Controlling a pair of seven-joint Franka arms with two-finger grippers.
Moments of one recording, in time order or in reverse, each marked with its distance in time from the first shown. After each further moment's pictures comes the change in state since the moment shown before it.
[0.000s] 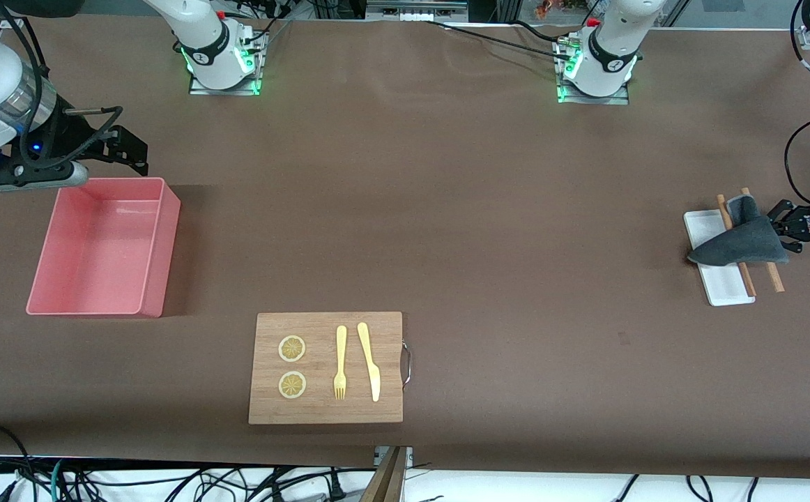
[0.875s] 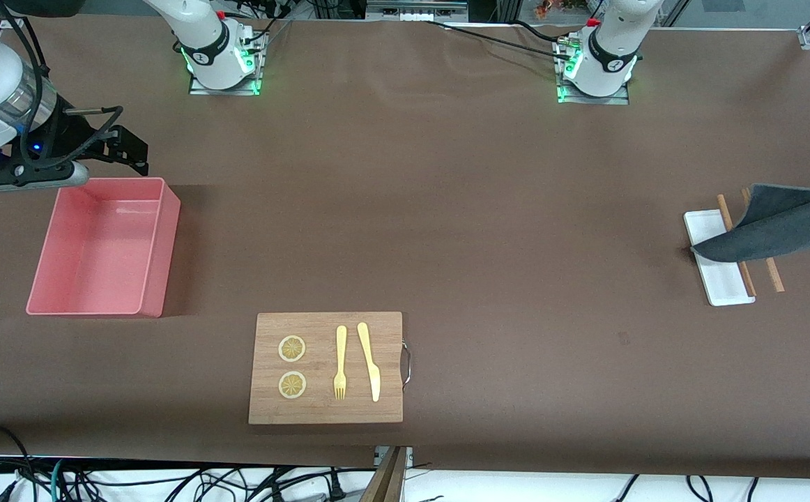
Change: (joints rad) left arm -0.152 -0.446 -0.016 0.029 0.183 -0.236 -0.634; right arm 0.000 0.000 0.001 0.000 0.000 0.000 0.000
